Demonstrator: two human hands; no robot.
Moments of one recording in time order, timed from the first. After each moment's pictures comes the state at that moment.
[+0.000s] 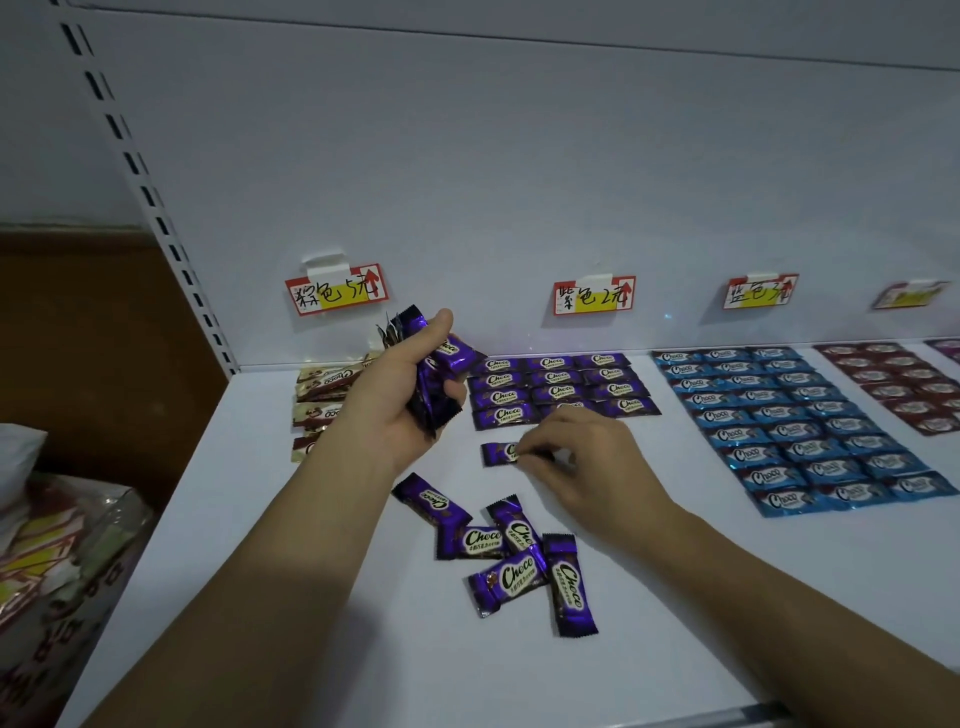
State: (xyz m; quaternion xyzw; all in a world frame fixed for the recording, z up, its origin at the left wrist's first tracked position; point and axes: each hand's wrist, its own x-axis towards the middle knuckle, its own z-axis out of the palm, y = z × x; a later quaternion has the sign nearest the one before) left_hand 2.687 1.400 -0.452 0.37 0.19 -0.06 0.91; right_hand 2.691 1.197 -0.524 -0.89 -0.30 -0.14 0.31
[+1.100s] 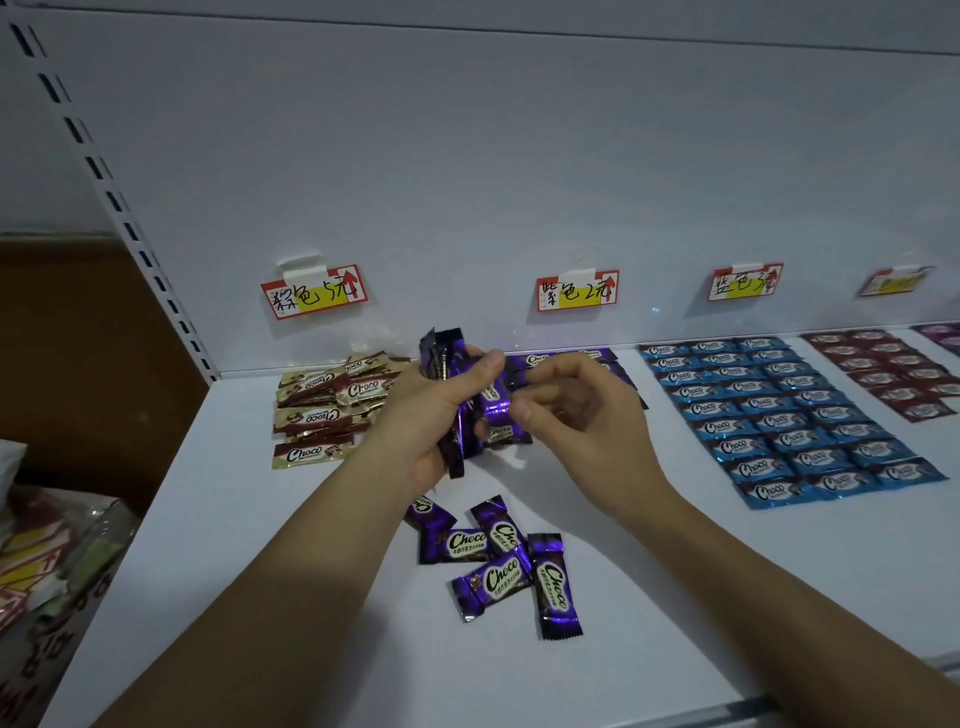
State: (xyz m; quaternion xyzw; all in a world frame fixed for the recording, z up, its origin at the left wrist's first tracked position) left_hand 2.686 1.370 -0.469 0.54 0.11 -0.05 0.83; right_hand 2.686 1.203 -0.494 -0.73 -0.19 -0.07 0.65
